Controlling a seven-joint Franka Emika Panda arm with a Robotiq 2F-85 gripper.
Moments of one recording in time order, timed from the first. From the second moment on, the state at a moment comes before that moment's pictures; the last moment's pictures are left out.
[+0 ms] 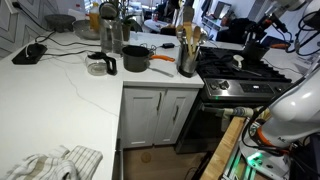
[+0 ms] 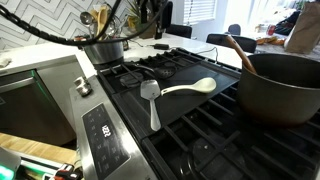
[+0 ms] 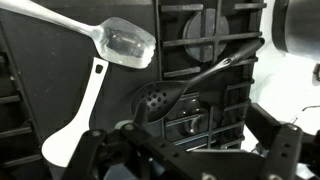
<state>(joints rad) -0.76 0.19 -0.39 -1.54 0.43 1.58 -0.45</state>
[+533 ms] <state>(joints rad) -0.49 -0.03 -0.29 -1.64 0.00 1.69 -0.33</state>
